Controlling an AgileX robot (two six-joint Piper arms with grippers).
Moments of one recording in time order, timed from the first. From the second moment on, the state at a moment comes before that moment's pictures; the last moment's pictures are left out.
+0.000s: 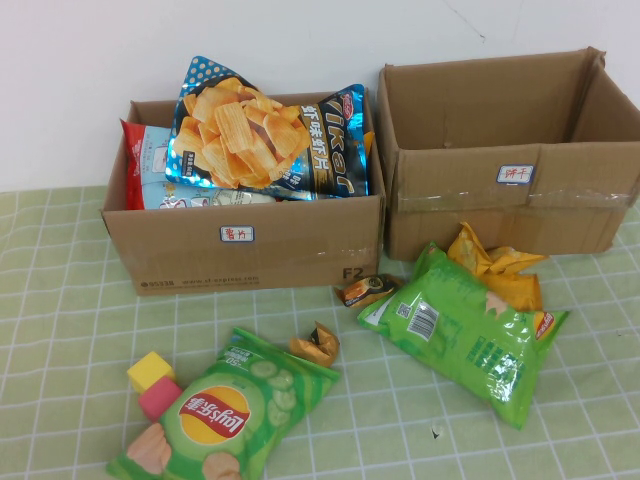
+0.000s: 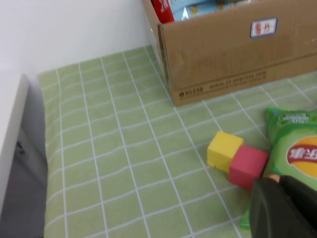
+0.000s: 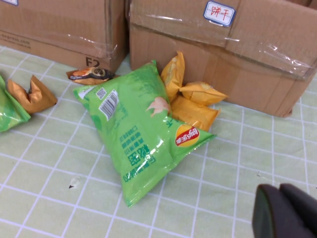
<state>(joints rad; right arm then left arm) 0.38 0.52 -0.45 -0.12 0.51 0.01 0.08 0.12 -0.31 -0.28 0.64 0.36</state>
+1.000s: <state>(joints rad) 0.38 0.52 -0.45 -0.12 0.51 0.01 0.03 -0.01 0.02 -0.09 0.37 0.12</state>
